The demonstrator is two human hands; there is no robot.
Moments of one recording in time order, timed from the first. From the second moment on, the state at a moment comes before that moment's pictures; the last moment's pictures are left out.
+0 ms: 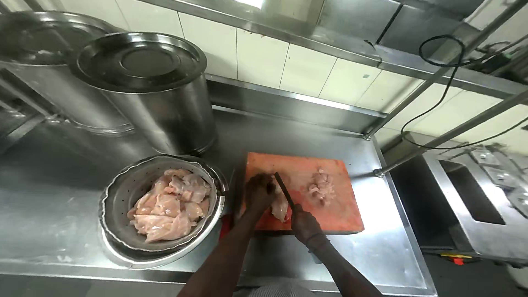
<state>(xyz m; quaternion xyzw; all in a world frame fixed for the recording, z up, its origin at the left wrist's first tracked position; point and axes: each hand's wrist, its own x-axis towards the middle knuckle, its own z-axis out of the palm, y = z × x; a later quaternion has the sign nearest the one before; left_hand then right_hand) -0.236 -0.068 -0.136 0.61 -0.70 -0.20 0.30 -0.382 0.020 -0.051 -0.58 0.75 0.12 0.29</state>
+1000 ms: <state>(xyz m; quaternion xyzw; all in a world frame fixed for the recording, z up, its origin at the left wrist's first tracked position) -0.218 -0.059 -0.133 0.57 -0.68 -0.23 0.40 -0.411 0.117 -0.021 -0.57 0.76 0.12 0.30</state>
